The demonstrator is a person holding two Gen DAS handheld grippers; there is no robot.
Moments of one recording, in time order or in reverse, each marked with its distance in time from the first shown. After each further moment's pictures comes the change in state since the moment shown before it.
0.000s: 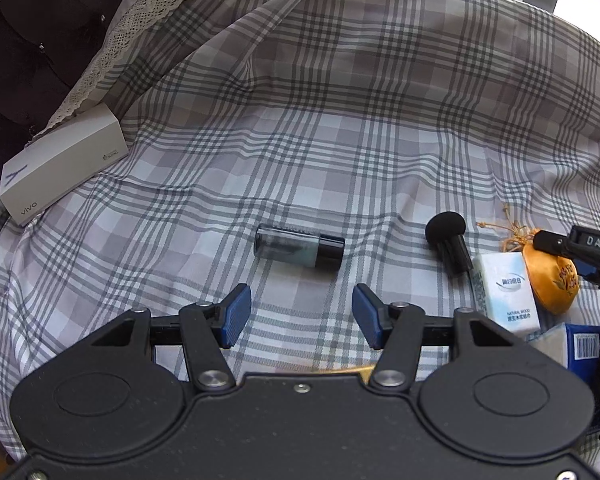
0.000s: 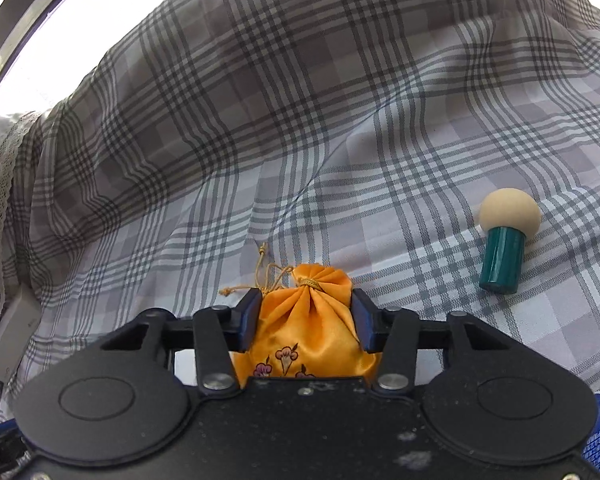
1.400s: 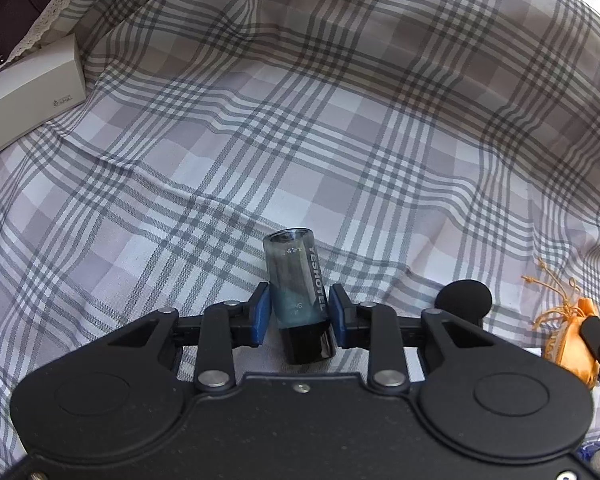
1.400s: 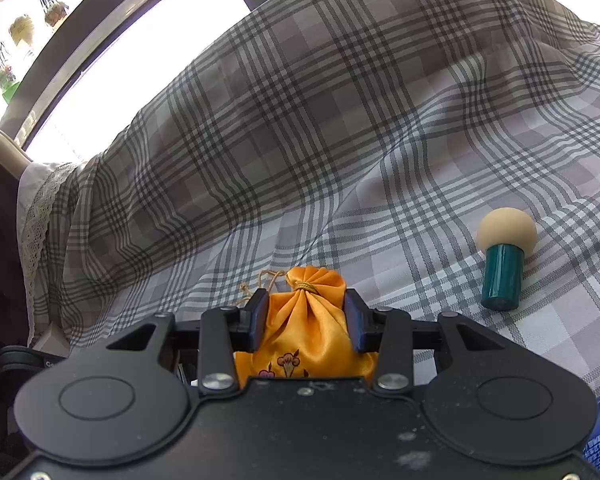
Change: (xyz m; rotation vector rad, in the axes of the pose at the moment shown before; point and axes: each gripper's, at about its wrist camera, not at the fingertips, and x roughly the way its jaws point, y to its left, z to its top) left arm 0.080 -0.010 0.034 -0.192 0.140 -0.031; right arm -0.020 -0.014 -0.016 0.029 -0.195 0.097
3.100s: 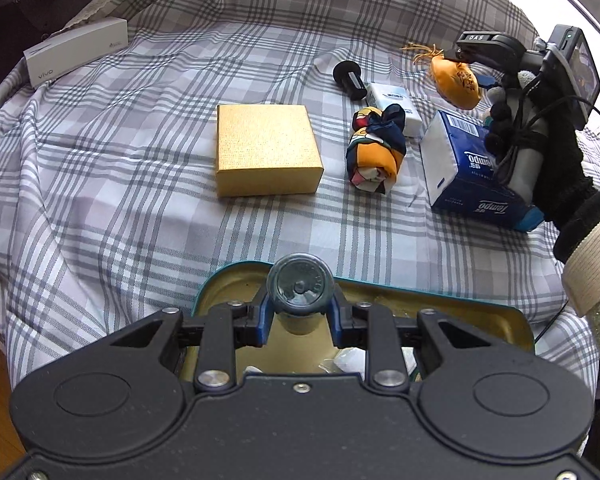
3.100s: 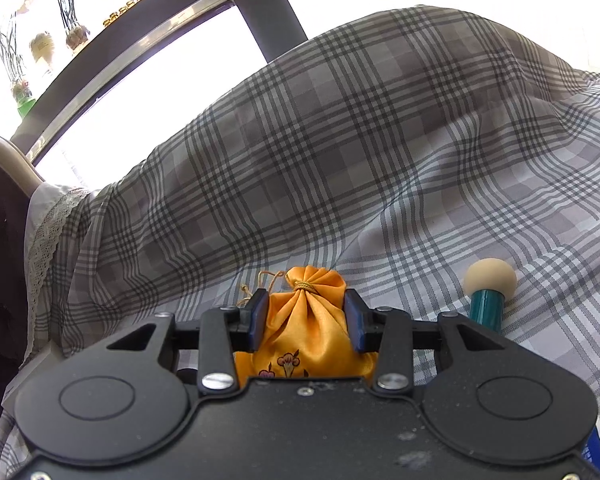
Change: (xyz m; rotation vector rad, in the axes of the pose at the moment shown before) left arm -0.152 0.053 -0.236 0.213 -0.078 -0.156; right arm -0.035 0.014 0.006 -0.047 -0.142 -0.020
